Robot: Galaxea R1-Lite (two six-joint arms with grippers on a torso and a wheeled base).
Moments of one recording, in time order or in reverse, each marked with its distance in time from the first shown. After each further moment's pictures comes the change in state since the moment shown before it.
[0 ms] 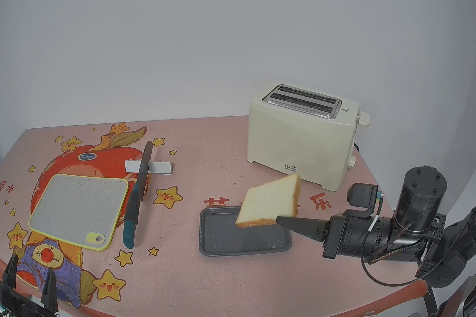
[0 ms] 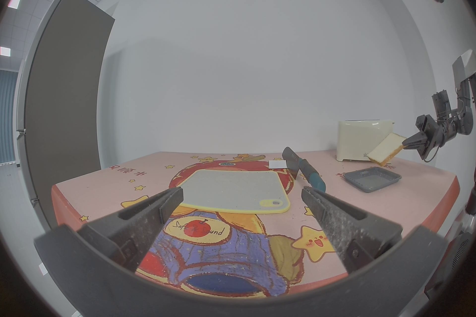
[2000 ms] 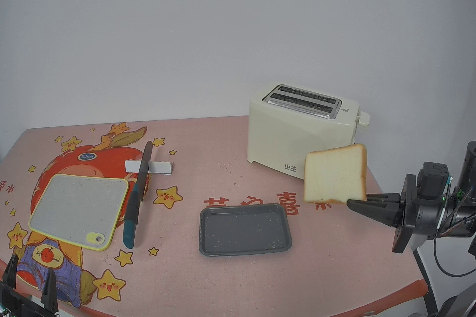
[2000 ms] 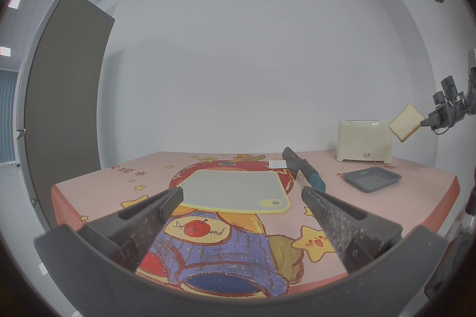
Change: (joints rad) left arm 0.000 0.000 0.000 0.000 0.000 0.000; right arm -0.274 -0.369 0.016 0.406 0.196 -0.770
